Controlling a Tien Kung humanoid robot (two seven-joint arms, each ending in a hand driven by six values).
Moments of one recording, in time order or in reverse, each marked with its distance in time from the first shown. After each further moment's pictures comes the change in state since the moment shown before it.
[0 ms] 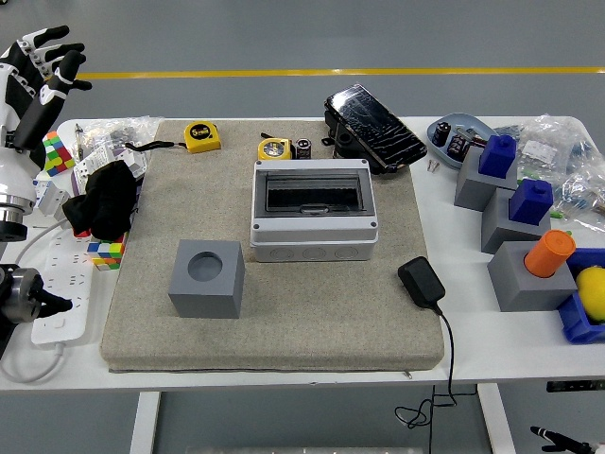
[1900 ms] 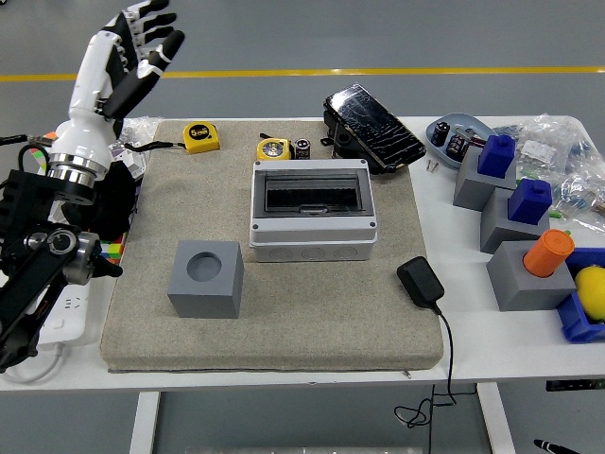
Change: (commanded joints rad) left arm -0.182 -0.051 0.106 0.094 0.075 0.008 0.047; right arm -0.033 -0.025 0.016 0.045 -0.045 0.005 -0.002
